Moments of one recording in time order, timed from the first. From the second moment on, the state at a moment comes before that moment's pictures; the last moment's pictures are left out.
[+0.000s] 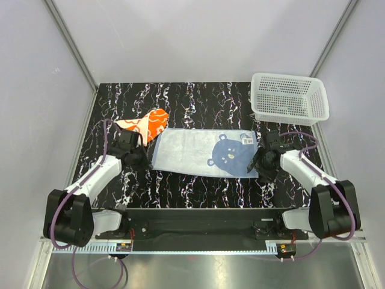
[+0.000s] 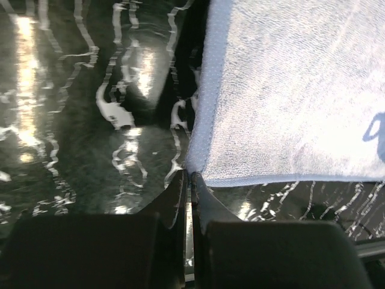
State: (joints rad) left arm -0.24 1.22 0.71 -0.54 0.12 -0.64; right arm 0.21 1.28 0.74 -0.72 -0.01 0.79
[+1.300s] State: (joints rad) left arm -0.21 0.93 0.69 -0.72 0.21 -0.64; right arm 0.21 1.13 0.76 -0.86 0.02 0.83
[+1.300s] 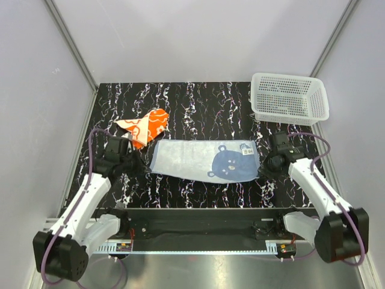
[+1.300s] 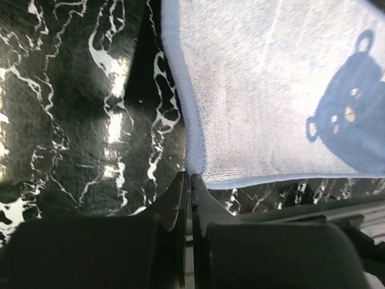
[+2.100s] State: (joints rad) left arm -0.19 1.33 0.94 -0.75 0.28 -0.56; right arm 0.21 1.34 0.99 -0.97 0.03 0.82
